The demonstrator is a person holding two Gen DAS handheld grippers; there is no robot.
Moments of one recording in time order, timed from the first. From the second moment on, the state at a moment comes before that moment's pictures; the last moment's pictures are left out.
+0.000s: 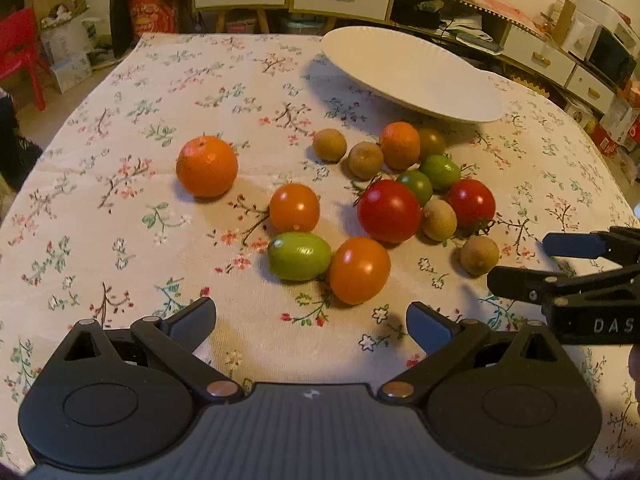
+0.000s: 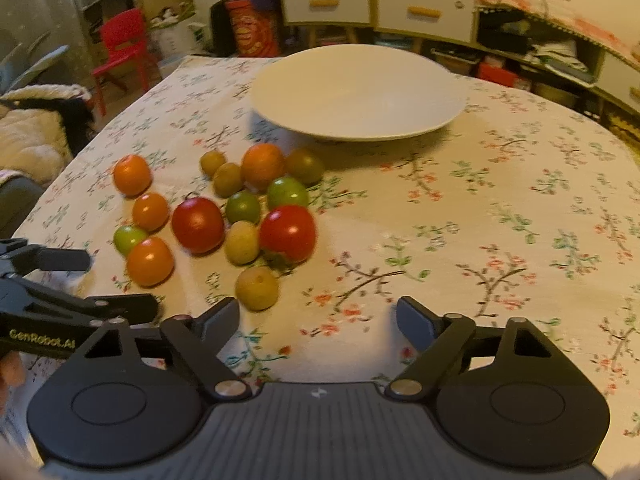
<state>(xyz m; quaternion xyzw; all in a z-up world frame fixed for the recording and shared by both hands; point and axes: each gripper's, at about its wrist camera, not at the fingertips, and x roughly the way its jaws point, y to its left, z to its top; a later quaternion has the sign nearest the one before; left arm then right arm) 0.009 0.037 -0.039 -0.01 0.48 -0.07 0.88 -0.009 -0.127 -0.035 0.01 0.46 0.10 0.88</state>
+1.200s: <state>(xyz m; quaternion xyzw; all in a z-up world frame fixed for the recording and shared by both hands) 0.006 0.032 -0.038 -0.04 0.41 -0.16 0.89 -0.013 -0.097 -0.041 -0.07 0.41 0.15 0.90</state>
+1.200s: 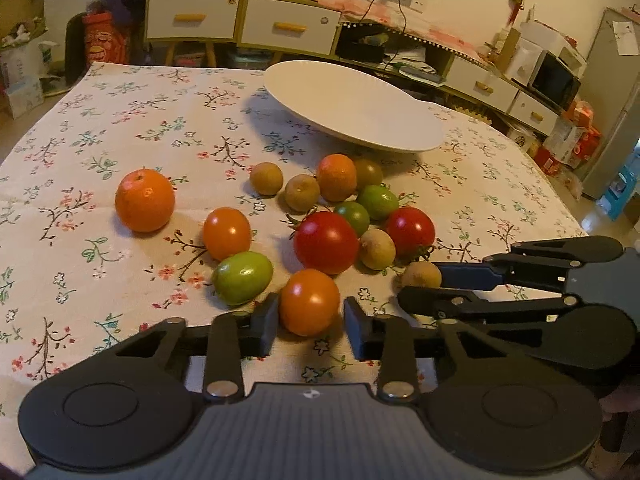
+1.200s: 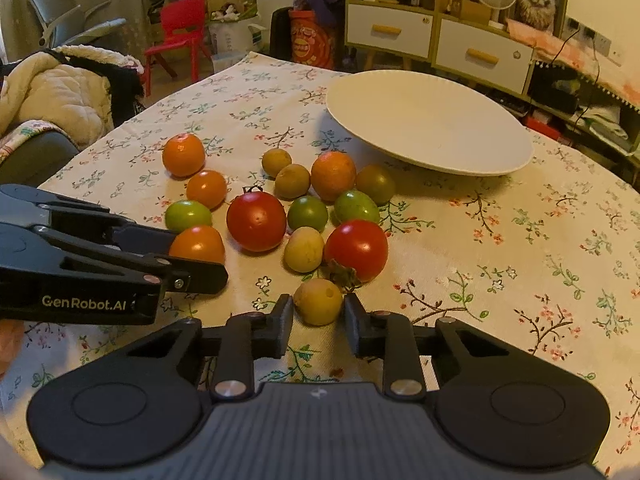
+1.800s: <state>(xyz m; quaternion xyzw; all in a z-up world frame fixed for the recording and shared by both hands) 0.010 0.028 -0.015 -0.07 0.39 -0.17 0.90 -0.005 -0.111 -0.015 -0.02 0.39 0.14 0.91</state>
